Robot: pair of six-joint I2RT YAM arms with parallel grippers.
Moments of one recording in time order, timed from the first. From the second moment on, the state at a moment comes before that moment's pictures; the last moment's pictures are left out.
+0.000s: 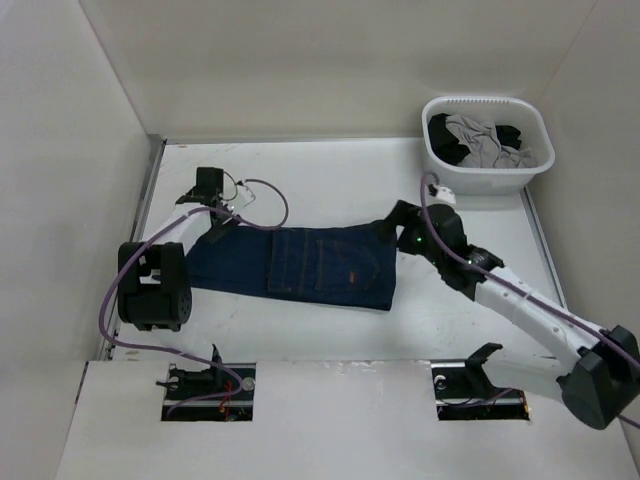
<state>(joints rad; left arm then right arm) -0.02 1.71 1.10 -0.39 -0.26 0.90 0.70 1.13 0.84 -0.14 0.18 0.66</state>
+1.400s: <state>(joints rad) -0.04 1.65 1.09 -0.48 -0.24 0.72 0.63 1.64 1.63 -0.97 0.14 0.45</state>
